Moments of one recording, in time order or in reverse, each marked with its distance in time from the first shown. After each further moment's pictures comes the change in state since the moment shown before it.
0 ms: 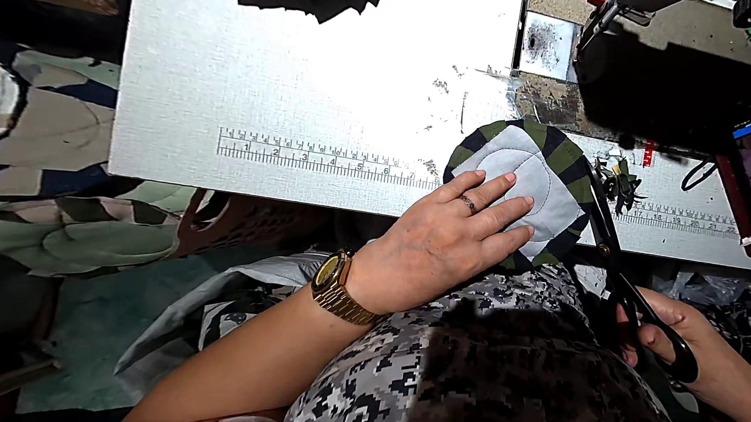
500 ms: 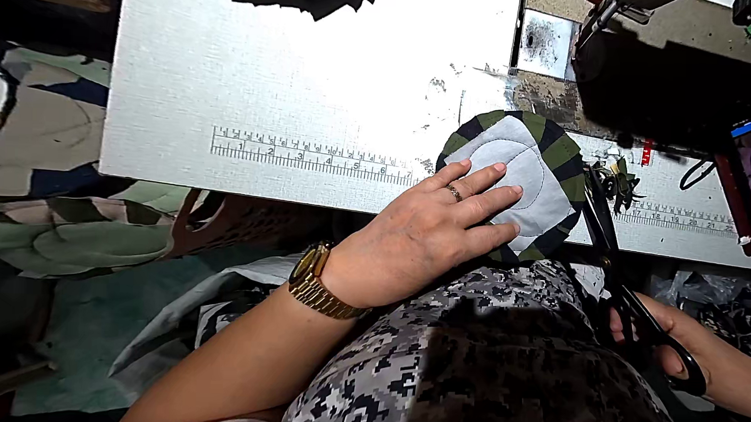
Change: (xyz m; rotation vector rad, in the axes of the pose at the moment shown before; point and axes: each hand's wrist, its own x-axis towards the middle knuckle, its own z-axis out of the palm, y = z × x) left_hand -0.006 -0.011 -0.009 -0.132 -0.026 -0.025; right_hand -0.005 0.000 -0.022 -0.150 -0.223 0.072
